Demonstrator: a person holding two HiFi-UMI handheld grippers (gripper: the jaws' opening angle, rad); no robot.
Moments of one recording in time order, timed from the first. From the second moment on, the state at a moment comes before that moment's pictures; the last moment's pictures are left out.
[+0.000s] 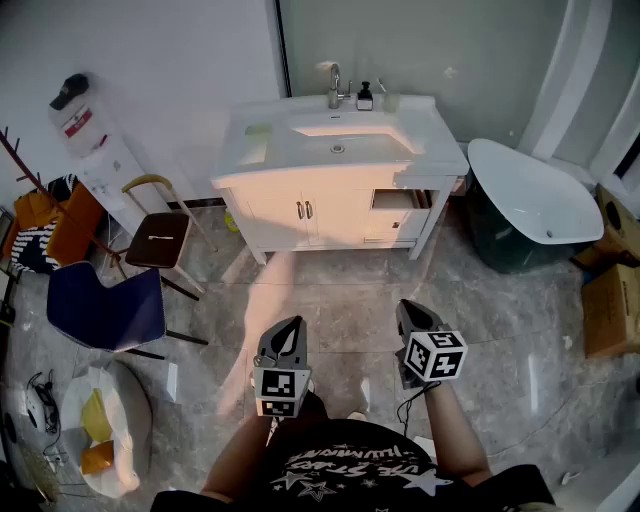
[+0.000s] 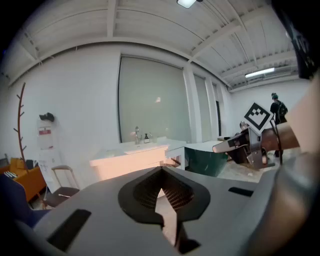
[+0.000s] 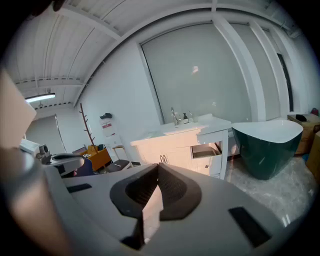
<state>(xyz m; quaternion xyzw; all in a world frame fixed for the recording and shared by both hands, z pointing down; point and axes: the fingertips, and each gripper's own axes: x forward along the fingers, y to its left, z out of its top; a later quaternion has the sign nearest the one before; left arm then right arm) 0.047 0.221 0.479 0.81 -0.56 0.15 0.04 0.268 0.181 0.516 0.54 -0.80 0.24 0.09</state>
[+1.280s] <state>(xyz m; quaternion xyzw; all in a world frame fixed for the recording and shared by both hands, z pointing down) -0.109 0.088 0.492 0.83 -0.54 0.14 0.07 0.124 0.037 0.507 0.55 -0.80 0.25 0.07</state>
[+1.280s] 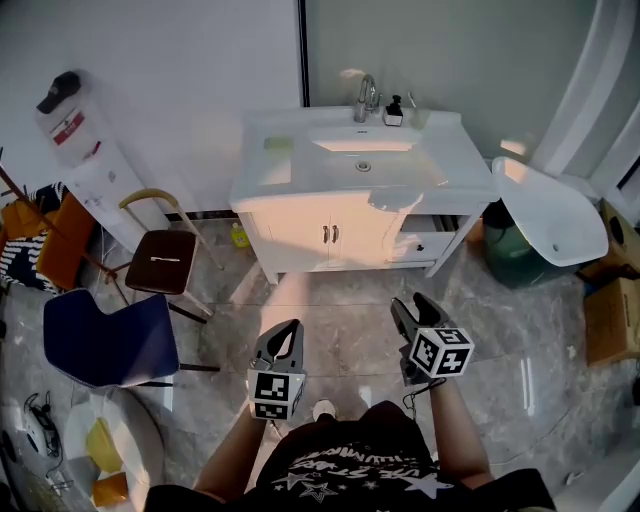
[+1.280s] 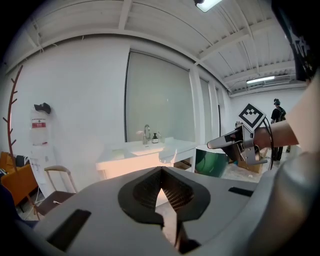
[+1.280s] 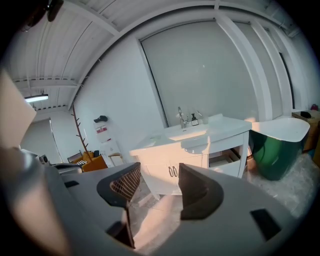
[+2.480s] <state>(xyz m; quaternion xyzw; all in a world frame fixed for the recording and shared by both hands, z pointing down) -0.098 -0.215 0.492 0.75 -0.64 0.15 0.07 0.104 -0.323 0.531 0.42 -0.86 0.28 0.08</state>
